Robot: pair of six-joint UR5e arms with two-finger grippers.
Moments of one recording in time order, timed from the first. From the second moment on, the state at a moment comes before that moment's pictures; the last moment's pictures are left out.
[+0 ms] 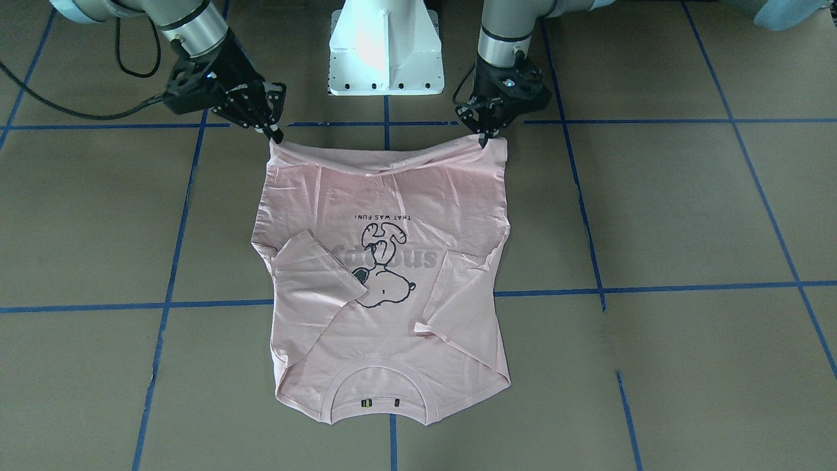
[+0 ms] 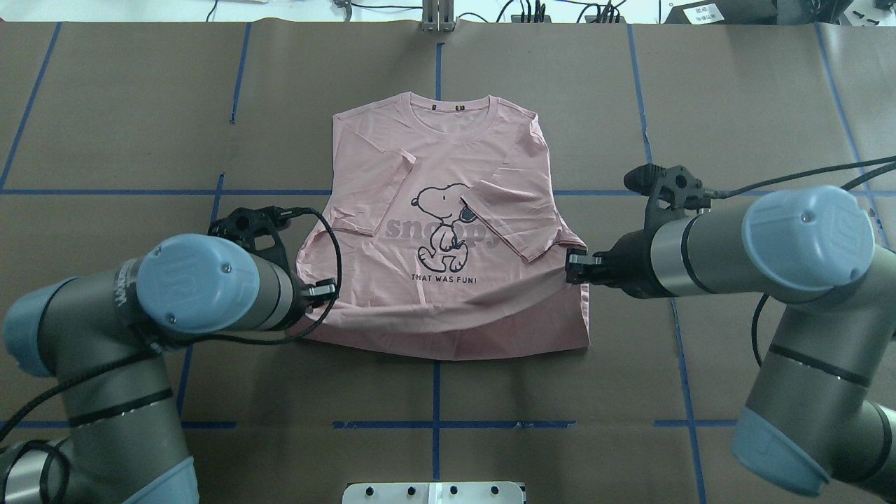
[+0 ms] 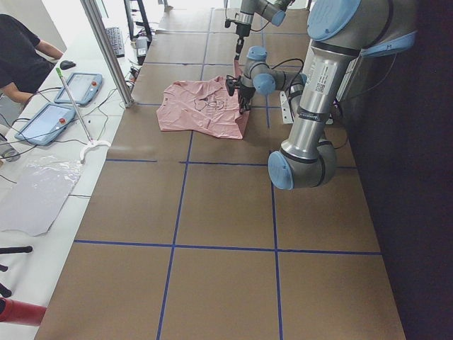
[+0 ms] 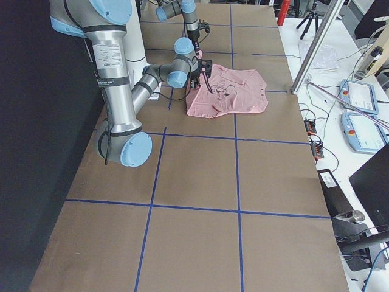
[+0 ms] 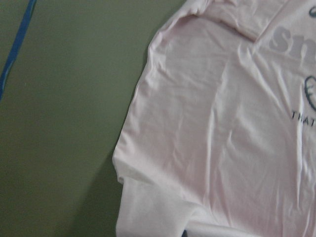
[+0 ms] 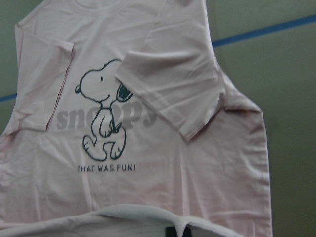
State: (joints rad) left arm -0.46 -2.00 -2.01 -1.51 -1.67 -1.54; right arm 0.60 -1.35 2.10 -1.24 1.86 1.40
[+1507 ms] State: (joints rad) left arm -0.74 -2.30 -1.34 -1.92 -1.69 -1.39; right arm 0.90 -0.81 1.20 -0.98 1.95 1.37
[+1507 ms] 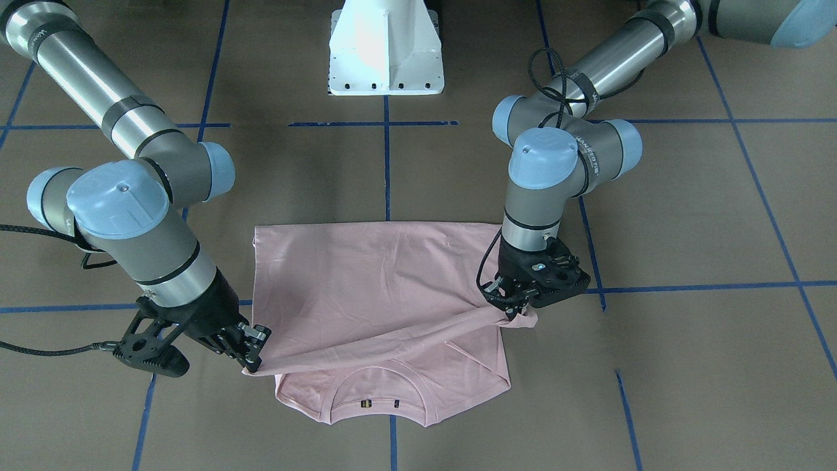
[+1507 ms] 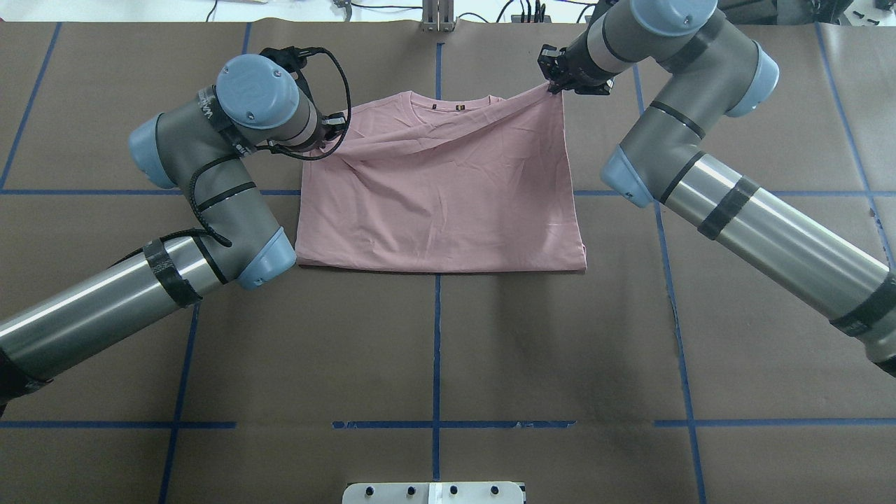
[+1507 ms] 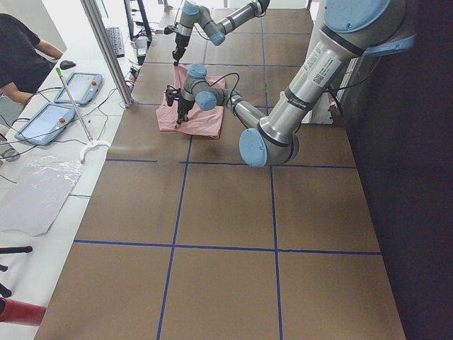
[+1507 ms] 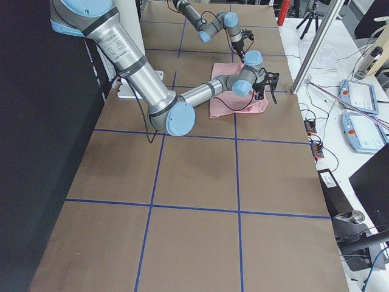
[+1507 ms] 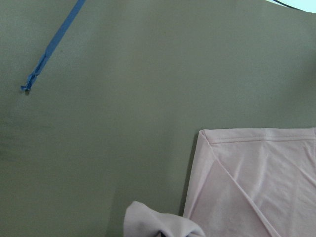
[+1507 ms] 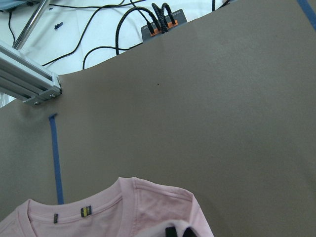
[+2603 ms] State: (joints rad) left arm -0.74 -2.34 -1.27 -1.91 -1.67 -1.40; right arm 0.90 -0.80 1.14 -0.97 1.94 1.37
